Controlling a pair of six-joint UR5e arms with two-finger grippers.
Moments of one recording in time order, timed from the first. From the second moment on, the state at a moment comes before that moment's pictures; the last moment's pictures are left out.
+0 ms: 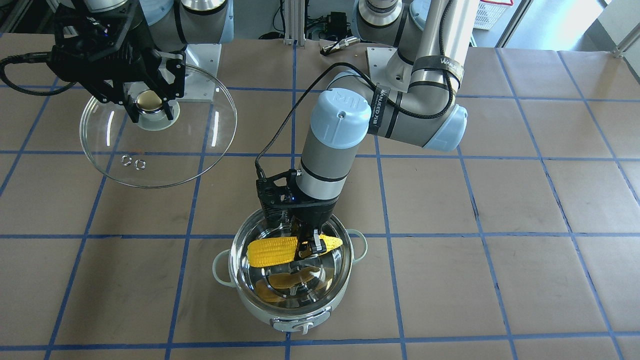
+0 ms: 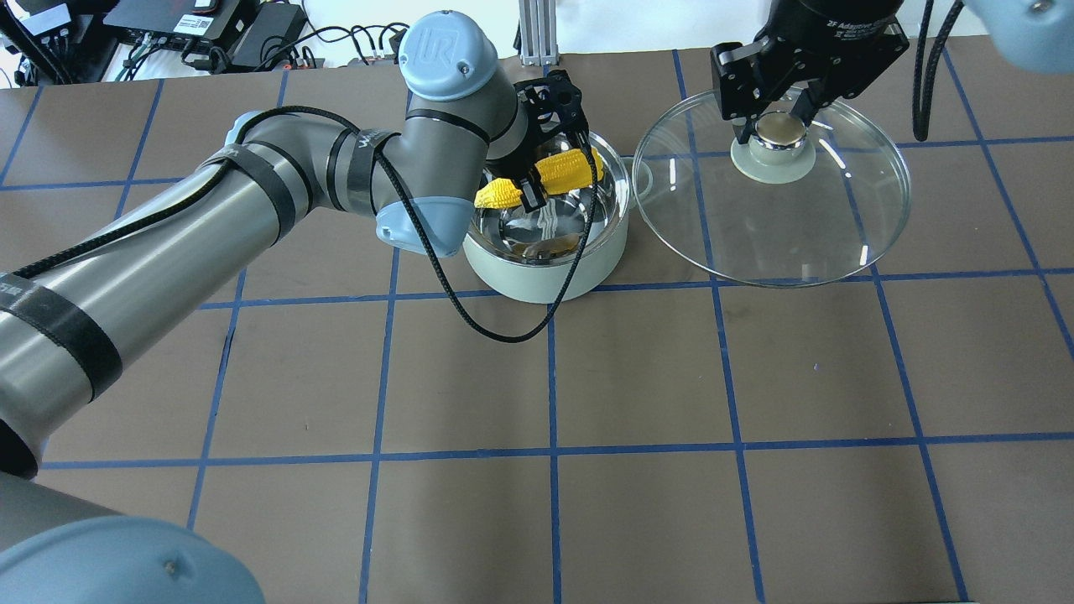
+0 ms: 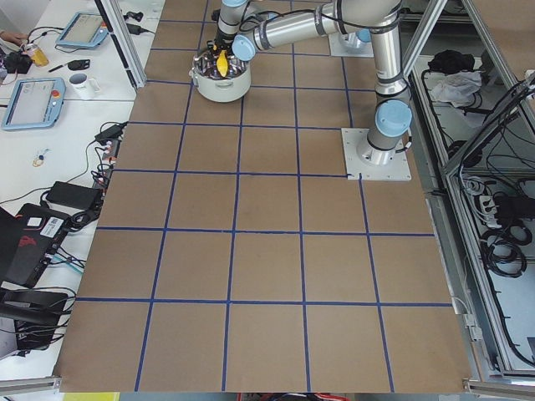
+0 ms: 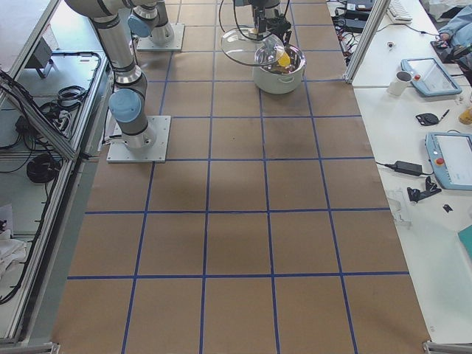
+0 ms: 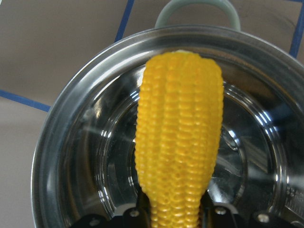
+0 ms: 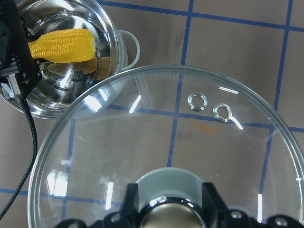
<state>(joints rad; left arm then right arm) -1.87 -2.03 -1.58 -0.78 1.47 0.96 1.65 -1.55 1.39 -1.51 -1.58 -0.06</state>
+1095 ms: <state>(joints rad) -1.82 -1.92 -1.57 -0.91 1.48 0.71 1.65 -1.55 1.39 -1.51 -1.58 -0.07</state>
